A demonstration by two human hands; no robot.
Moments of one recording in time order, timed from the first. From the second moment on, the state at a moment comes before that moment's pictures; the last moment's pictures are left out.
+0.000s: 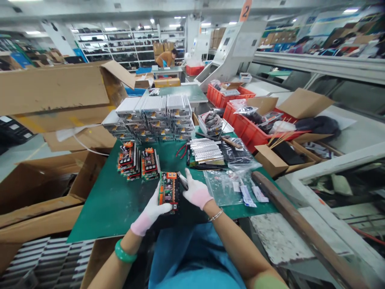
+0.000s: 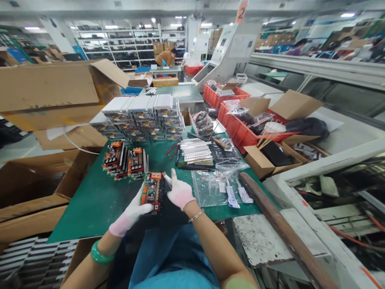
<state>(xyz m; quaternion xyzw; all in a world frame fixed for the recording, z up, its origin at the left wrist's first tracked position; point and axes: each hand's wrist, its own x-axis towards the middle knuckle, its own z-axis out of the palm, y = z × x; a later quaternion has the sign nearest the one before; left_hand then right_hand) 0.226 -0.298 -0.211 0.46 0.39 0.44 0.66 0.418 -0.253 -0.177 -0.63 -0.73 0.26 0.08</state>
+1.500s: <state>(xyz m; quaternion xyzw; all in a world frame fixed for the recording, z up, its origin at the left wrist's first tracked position) 0.242 -0.315 -0.168 0.59 0.60 0.32 0.43 0.433 -0.222 -0.169 -0.55 -0.68 0.35 0.32</state>
